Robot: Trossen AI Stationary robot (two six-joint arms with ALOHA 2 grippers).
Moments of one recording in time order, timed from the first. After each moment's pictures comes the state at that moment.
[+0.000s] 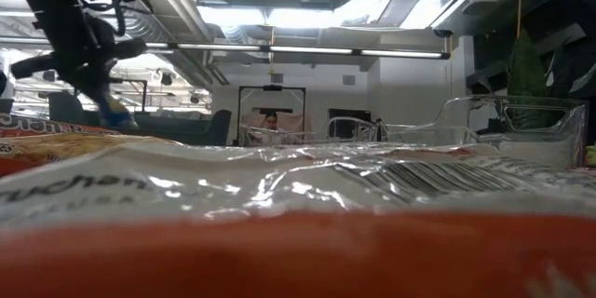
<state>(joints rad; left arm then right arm) 0.28 0.69 0.58 -1.04 -0.52 -1.29 -0.44 1.98 2.20 -0.58 -0.87 0.07</state>
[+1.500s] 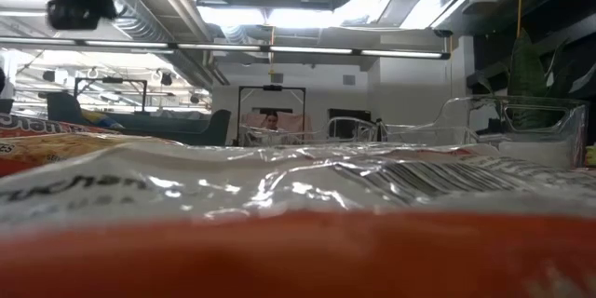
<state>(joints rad) -0.14 0.75 0.82 -0.92 0.00 -0.97 -0.24 1.81 2.20 -1.28 -0.51 -0.27</state>
